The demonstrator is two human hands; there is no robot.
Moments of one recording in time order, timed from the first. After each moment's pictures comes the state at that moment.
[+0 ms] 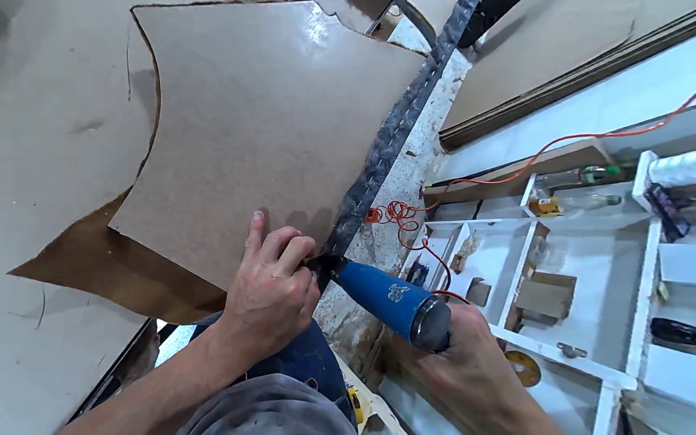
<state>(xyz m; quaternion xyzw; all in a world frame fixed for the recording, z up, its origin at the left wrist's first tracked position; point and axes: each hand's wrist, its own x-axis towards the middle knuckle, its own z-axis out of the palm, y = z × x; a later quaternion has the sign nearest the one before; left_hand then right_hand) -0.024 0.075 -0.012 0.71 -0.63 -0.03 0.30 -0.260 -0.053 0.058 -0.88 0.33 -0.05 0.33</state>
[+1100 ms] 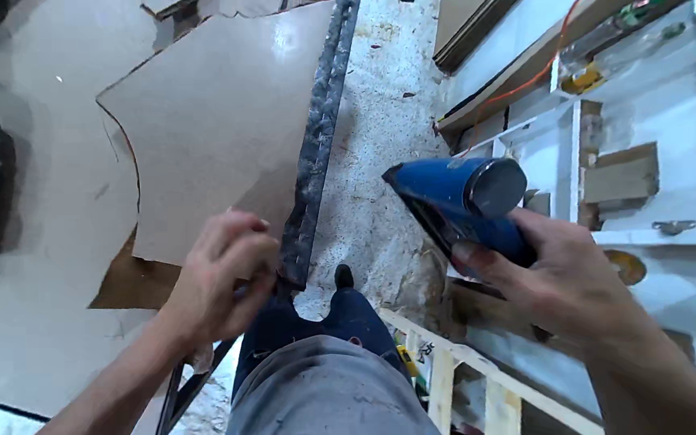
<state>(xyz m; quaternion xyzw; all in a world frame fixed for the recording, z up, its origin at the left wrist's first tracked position) 0.030 0.105 0.043 0.59 -0.74 -0.16 0.29 -0.321 -0.038 0.102 -0.79 0.50 -0.15 0.33</state>
